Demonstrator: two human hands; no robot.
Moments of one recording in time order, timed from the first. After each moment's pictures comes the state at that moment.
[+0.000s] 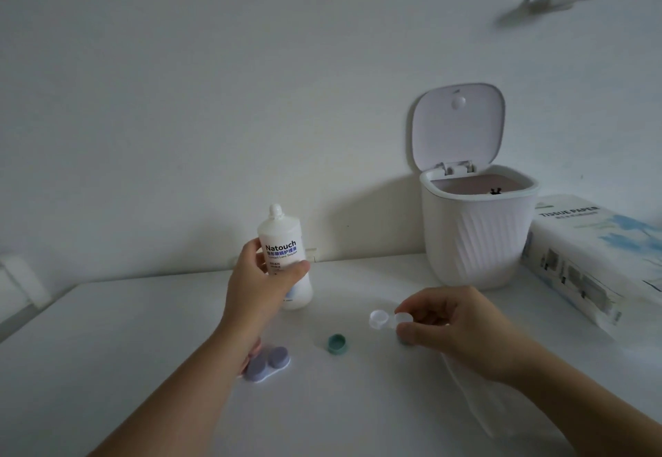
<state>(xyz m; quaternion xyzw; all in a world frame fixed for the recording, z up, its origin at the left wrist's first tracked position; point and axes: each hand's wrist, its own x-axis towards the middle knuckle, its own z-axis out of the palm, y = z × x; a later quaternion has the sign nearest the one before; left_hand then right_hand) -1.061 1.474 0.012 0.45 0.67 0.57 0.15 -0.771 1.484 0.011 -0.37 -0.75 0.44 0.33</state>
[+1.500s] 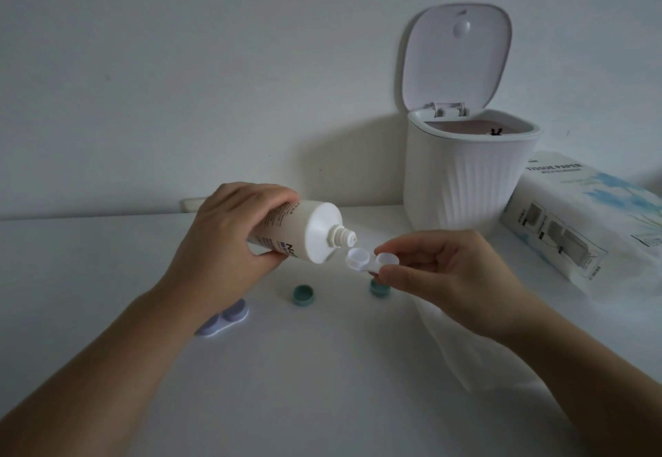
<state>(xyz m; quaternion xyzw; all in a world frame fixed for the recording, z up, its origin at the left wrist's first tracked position) -1.052 1.453 0.010 0.76 0.50 0.38 -0.15 -0.769 1.474 0.017 -0.37 -0.71 0.47 0.37</state>
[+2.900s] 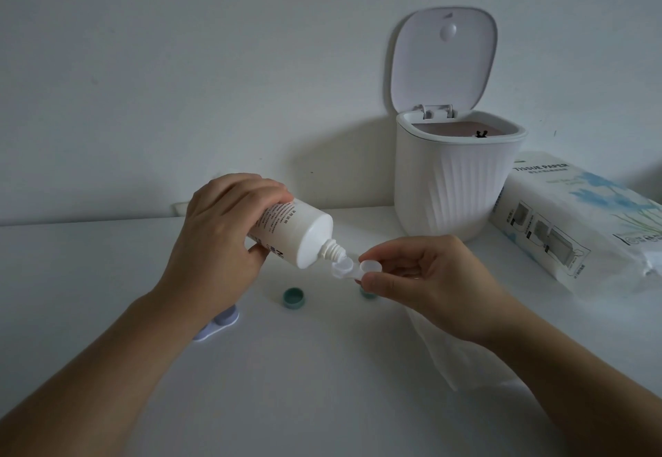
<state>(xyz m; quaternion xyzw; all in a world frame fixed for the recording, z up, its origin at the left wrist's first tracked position) -1.041 1.455 0.015 0.75 0.52 0.36 -0.22 -0.770 1.478 0.010 -0.36 -0.74 0.44 0.36</state>
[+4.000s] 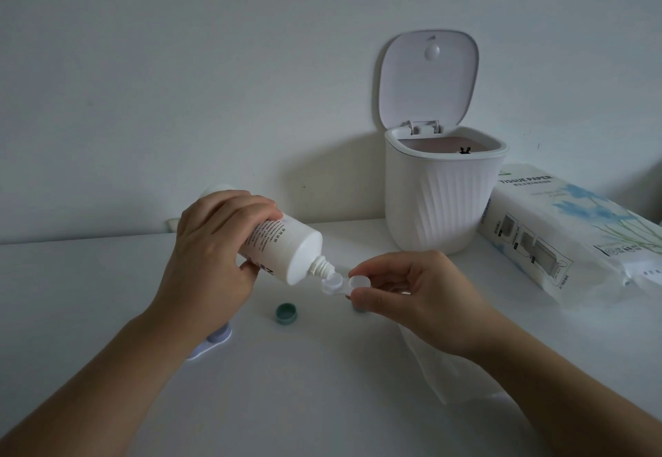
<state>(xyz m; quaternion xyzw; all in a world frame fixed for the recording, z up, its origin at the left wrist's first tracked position) -1.039 1.454 0.016 0.74 0.52 0.36 -0.22 -0.769 1.480 0.007 -0.36 -0.74 0.44 0.36</state>
